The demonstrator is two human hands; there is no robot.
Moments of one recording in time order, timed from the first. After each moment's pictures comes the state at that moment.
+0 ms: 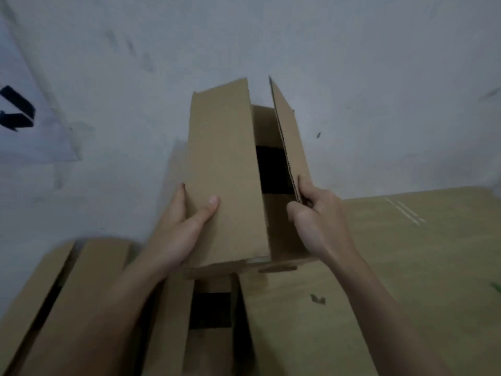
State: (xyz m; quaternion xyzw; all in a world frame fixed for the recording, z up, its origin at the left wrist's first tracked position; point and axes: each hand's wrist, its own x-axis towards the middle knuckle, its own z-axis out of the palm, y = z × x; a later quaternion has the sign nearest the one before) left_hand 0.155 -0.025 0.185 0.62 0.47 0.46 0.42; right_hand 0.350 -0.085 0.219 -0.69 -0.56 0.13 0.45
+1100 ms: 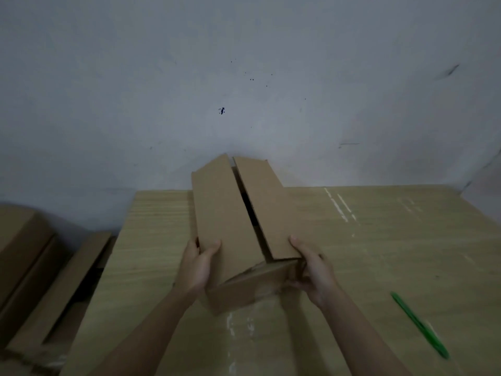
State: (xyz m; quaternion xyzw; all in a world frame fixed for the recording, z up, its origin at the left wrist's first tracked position) left_hand 0.498 -0.077 0.056 0.40 0.61 0.45 0.51; right_hand 0.701 -0.115 0.068 -0.63 -0.14 0.54 0.54
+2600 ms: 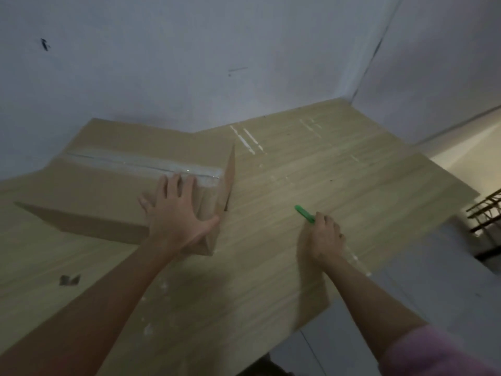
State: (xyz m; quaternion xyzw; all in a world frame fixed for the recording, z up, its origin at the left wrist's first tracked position) left_hand 0.638 -0.096 0.059 0.84 0.53 0.10 0.07; right_hand 0.884 -0.232 -0.020 -0.94 -0.34 0.07 0.06
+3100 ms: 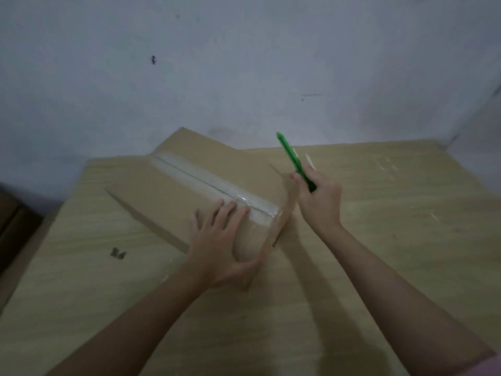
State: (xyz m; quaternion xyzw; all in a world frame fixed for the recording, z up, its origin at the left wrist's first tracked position) left_hand 0.642 -0.130 0.054 0.86 0.50 0.12 0.06; right_hand 0.845 -0.101 0.088 -0.63 -0.56 0.08 0.54
